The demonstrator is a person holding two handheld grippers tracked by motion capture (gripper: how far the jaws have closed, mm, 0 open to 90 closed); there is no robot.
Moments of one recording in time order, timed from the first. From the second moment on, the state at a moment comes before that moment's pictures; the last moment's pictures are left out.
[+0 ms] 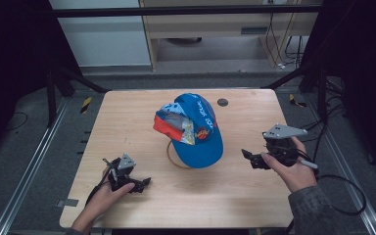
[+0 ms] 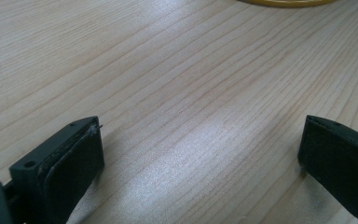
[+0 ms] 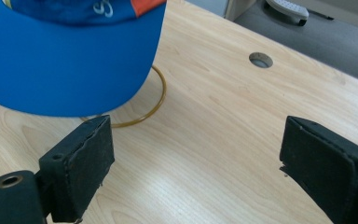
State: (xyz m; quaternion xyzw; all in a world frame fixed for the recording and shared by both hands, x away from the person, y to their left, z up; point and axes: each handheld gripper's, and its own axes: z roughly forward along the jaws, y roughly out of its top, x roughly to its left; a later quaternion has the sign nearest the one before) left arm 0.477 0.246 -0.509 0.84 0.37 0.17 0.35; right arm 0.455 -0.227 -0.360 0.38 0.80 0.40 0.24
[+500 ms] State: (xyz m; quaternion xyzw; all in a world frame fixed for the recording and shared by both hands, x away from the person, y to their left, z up) left arm 0.477 0.246 -0.509 0.84 0.37 0.17 0.35; right arm 0.453 -0.228 -0.397 0.39 0.81 0.38 0.22
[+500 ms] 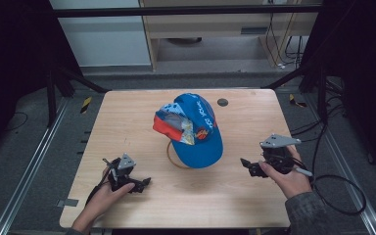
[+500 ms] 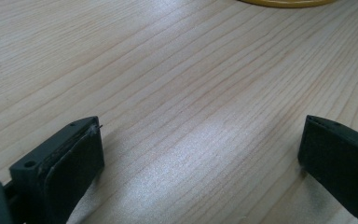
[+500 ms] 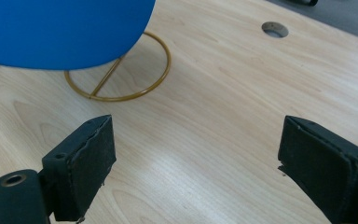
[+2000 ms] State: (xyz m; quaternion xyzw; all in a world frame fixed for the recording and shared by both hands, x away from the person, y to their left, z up) left arm 0.477 0.246 -0.509 0.84 0.37 0.17 0.35; right arm 0.460 -0.212 -0.506 0.47 0.79 0.37 0.17
